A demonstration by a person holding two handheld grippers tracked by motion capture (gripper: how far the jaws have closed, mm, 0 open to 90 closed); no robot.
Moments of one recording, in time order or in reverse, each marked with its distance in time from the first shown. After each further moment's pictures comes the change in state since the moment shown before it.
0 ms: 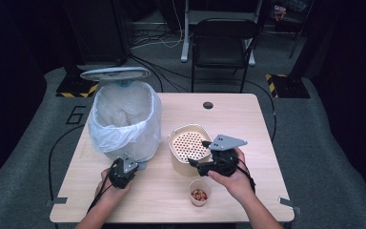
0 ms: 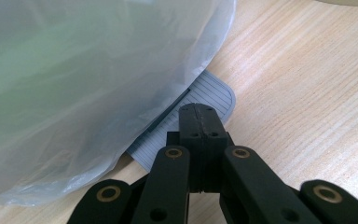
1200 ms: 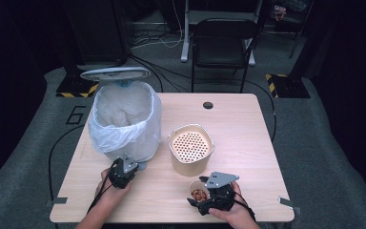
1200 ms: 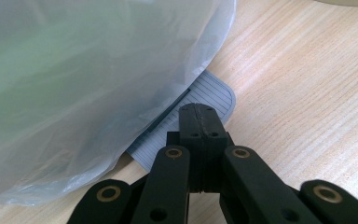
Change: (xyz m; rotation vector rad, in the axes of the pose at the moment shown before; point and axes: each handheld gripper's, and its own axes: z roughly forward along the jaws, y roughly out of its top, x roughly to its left) left arm 0.001 0.000 -0.001 0.007 -0.008 0.001; right arm 0.040 -0.089 0.012 0.130 0.129 -0.030
